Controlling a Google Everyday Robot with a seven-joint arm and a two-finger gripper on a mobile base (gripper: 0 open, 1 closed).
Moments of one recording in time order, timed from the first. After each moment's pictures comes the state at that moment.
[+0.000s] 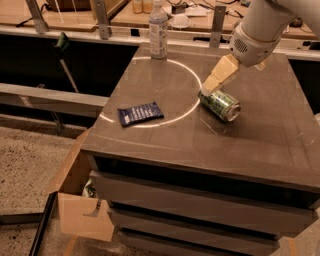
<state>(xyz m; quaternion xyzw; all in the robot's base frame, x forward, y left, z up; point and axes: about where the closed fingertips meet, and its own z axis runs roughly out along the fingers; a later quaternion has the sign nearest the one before) 0.612 -0.200 0.912 -0.27 0.95 0.01 0.13</state>
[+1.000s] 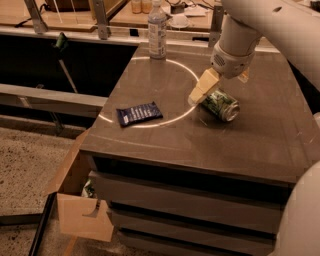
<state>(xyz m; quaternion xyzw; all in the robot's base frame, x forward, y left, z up) 0.630 -0.172 0.863 -0.27 0.96 0.00 0.09</state>
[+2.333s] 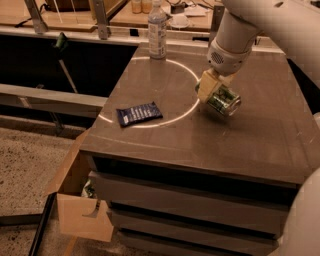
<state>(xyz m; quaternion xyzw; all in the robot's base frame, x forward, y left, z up) 0.627 -0.155 0.873 -0.33 0.94 0.02 0.10</state>
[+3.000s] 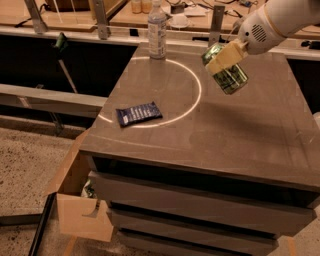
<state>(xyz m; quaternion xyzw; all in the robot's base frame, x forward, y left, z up) 0.627 -0.161 0.958 -0.38 0.86 0.16 0.29</state>
